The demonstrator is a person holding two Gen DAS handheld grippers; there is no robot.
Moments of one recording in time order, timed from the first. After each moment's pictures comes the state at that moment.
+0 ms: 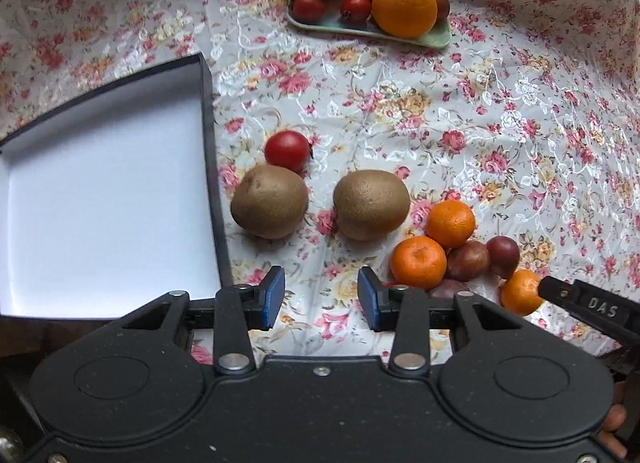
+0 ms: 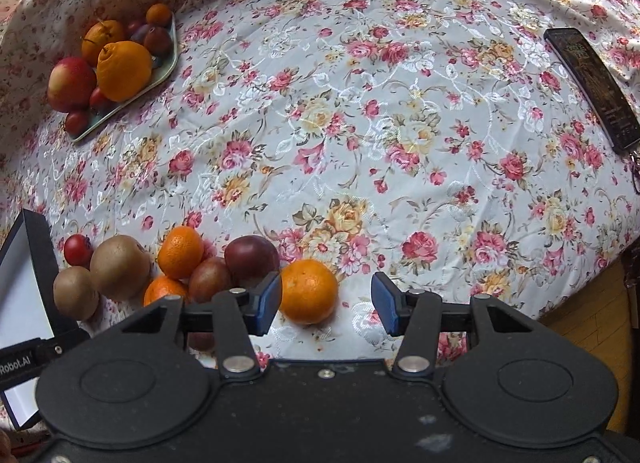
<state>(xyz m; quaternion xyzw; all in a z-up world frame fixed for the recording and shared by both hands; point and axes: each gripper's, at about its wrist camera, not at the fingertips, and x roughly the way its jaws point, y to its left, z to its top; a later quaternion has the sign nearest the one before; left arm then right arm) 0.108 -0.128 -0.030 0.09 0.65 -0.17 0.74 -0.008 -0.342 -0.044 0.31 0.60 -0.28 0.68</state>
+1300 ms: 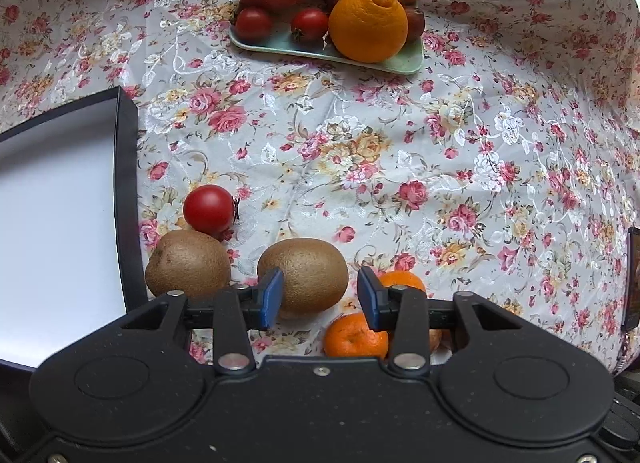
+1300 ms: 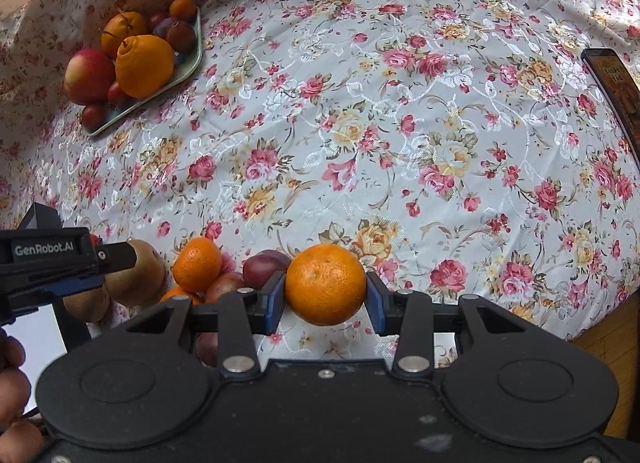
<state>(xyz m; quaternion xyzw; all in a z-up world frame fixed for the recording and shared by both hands) 0.140 -0.182 -0.051 0.07 0.64 -0.19 0.74 0.006 -0.349 -0.054 0.31 0.60 -0.25 0.70</state>
